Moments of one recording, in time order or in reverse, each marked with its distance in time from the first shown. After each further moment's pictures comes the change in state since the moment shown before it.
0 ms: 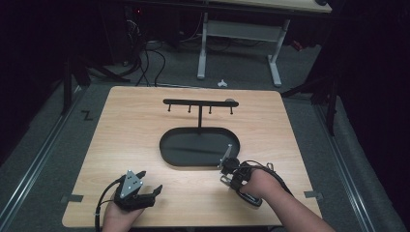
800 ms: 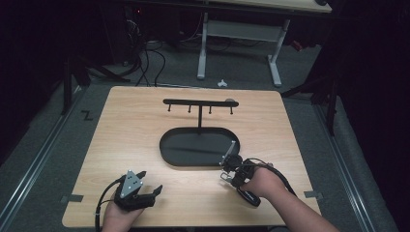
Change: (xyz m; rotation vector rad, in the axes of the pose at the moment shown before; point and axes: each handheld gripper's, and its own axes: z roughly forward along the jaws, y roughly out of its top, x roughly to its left) left arm 0.000 -0.001 0.001 0.004 -0.003 0.006; right arm 0.001 -0.005 -0.025 -0.050 0.006 0.005
